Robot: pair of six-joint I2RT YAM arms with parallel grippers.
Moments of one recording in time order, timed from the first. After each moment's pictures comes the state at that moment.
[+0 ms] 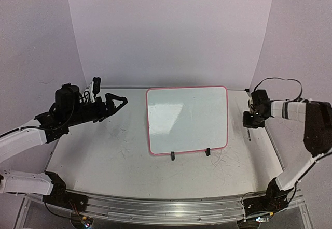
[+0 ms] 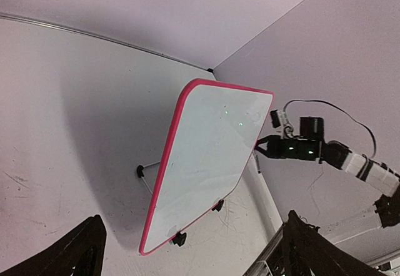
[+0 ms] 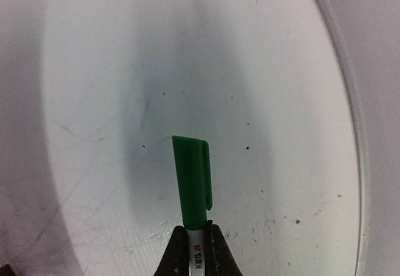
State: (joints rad) left arm -0.60 1.00 0.73 0.02 0.26 -0.73; right arm 0.08 1.58 0.97 -0.40 0.13 0.20
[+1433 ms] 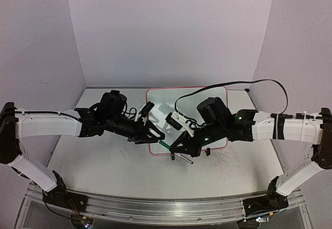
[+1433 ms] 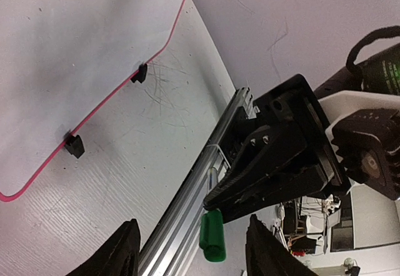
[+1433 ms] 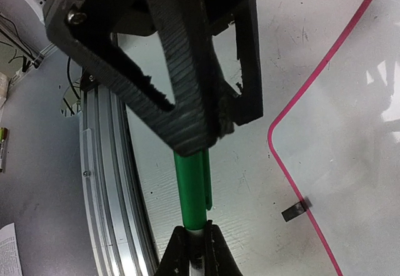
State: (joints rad) left arm -0.87 1.44 0.92 0.01 0.65 -0.75; right arm 0.97 1.47 1.04 -0.29 -0.41 0.00
